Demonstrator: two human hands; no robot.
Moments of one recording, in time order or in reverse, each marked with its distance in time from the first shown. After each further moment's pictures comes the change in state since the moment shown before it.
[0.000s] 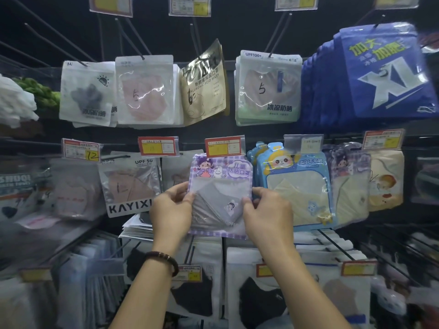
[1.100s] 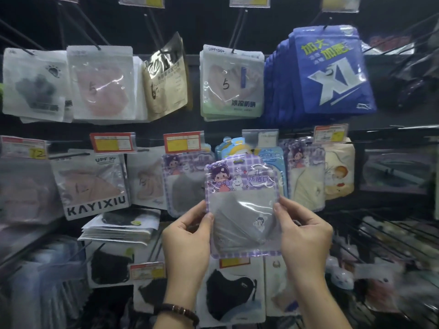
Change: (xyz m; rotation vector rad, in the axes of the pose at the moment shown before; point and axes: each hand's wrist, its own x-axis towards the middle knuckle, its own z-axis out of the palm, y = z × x) left_hand -0.102 -0.015 0.064 -0.342 -0.152 0.015; right_hand -0.031 0.085 -0.083 0.730 0.303 0.172
